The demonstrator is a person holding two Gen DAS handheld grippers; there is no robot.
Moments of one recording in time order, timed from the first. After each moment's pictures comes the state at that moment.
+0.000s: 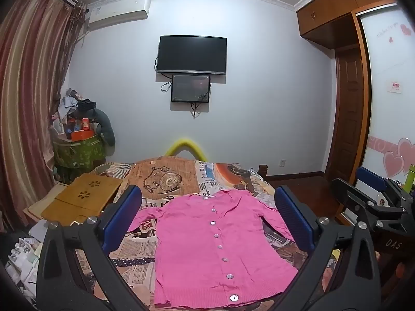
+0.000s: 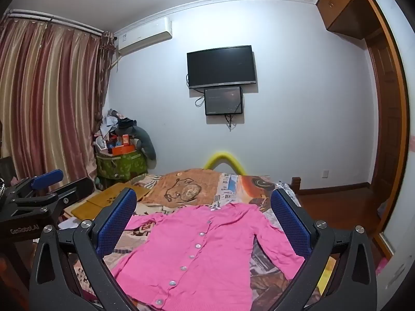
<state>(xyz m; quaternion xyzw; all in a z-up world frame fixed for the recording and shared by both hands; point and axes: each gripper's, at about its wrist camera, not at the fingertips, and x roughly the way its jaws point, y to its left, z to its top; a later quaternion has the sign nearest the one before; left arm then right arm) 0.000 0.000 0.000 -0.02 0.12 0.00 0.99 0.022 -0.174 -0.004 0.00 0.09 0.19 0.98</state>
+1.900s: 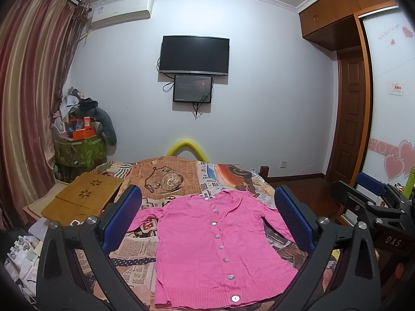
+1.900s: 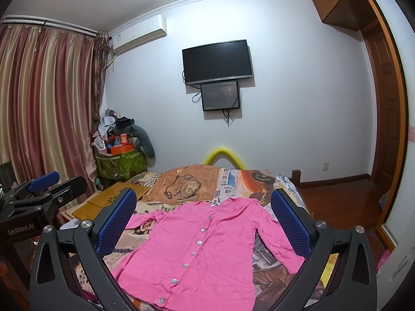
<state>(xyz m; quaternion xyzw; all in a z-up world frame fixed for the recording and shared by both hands) -0.004 0.004 -0.002 -0.03 0.11 0.01 0.99 0.022 -0.176 -0.008 0.02 0.10 0.19 0.98</state>
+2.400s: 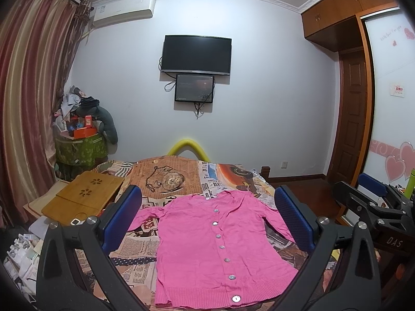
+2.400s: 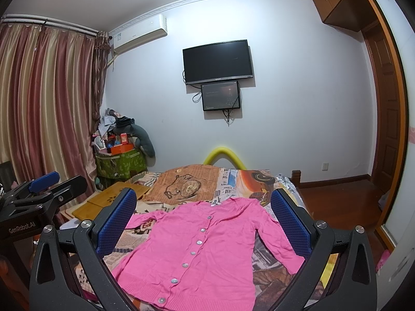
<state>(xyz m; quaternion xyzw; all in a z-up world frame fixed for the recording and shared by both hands) -0.002 0.010 -0.003 -0.04 0.12 0.01 0.99 0.023 -0.177 -0.008 0.02 0.10 0.19 0.98</state>
